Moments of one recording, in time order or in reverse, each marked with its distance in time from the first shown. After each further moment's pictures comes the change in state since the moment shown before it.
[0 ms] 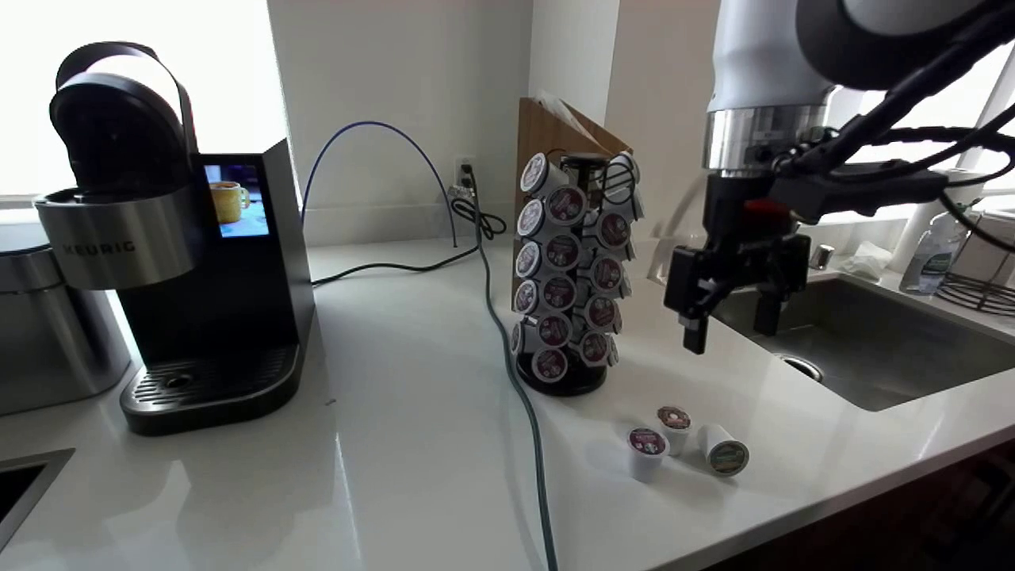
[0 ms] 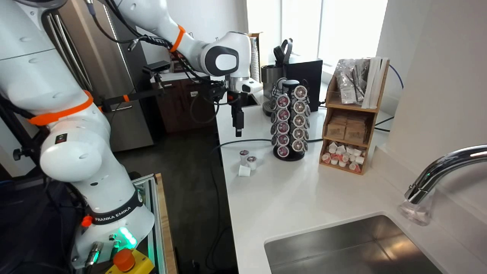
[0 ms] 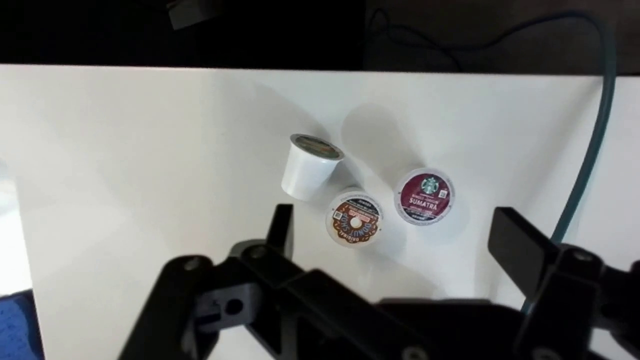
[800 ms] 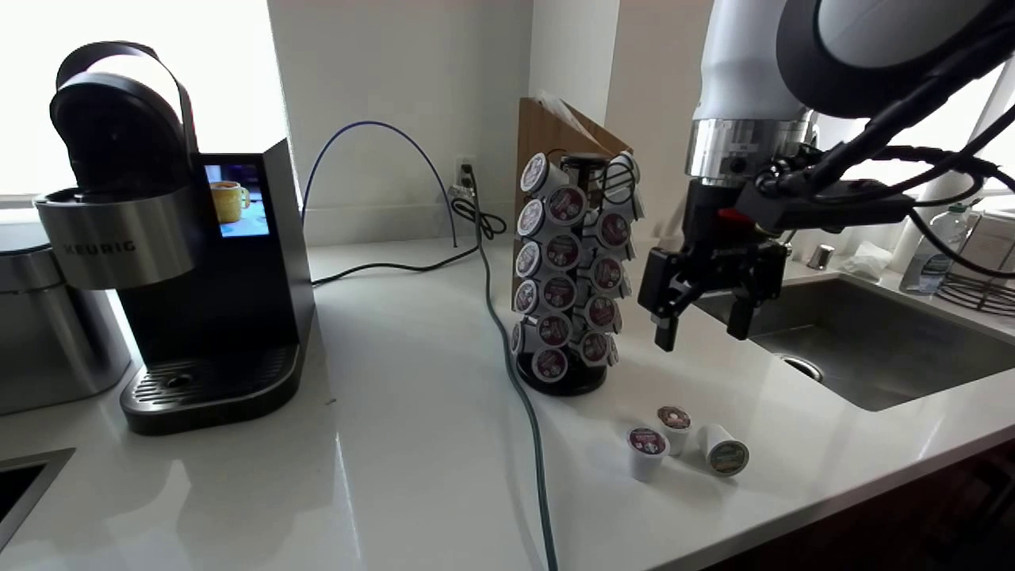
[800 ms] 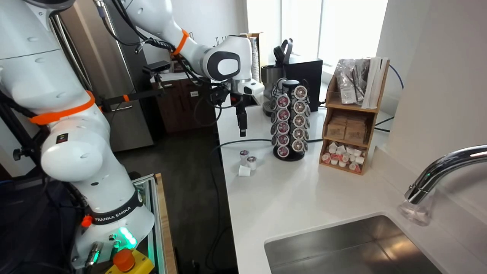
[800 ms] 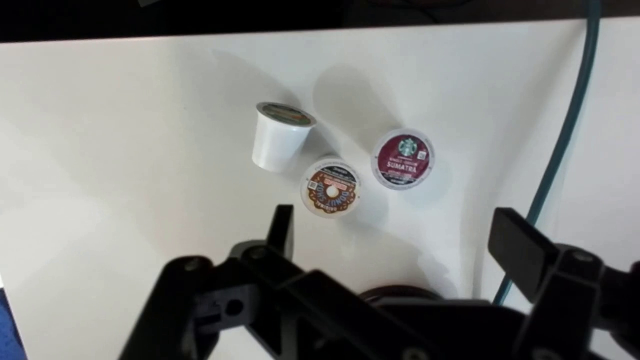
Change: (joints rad) arm 0.015 0.040 -0.008 0.002 0.006 0.119 0.056
